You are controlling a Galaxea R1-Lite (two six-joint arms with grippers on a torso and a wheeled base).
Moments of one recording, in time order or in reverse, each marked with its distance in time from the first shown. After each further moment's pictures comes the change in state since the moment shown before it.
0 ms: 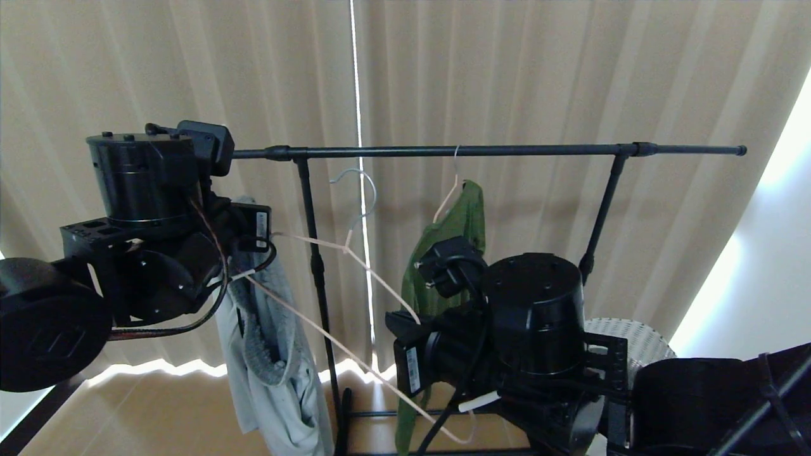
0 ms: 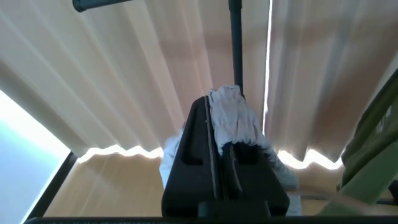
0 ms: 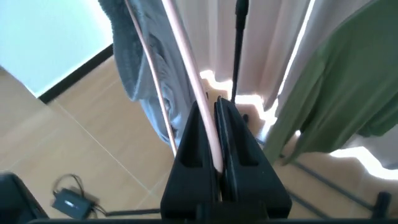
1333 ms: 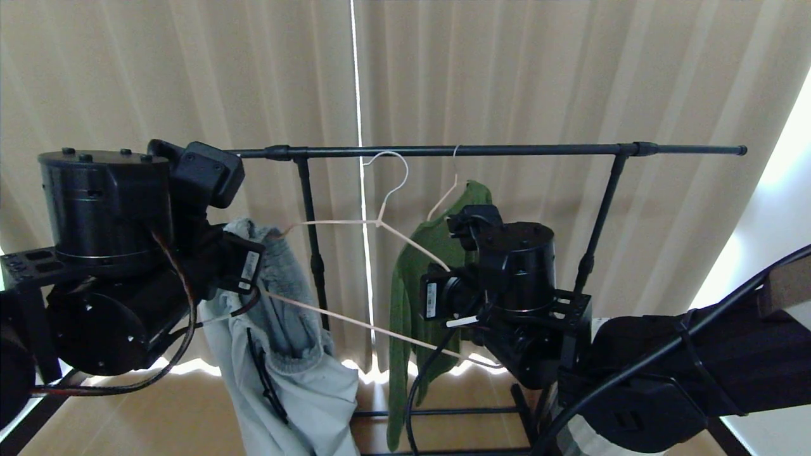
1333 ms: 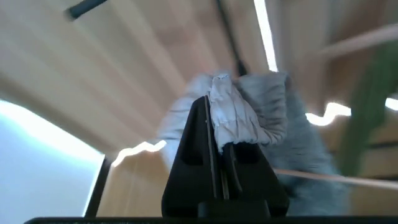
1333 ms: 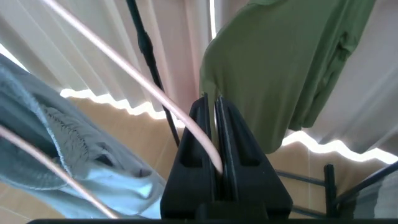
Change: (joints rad) left arm -0.101 -0.130 0.087 0.145 0.022 0.156; right arm -0.128 0.095 -0.106 -0.038 -0.231 0.023
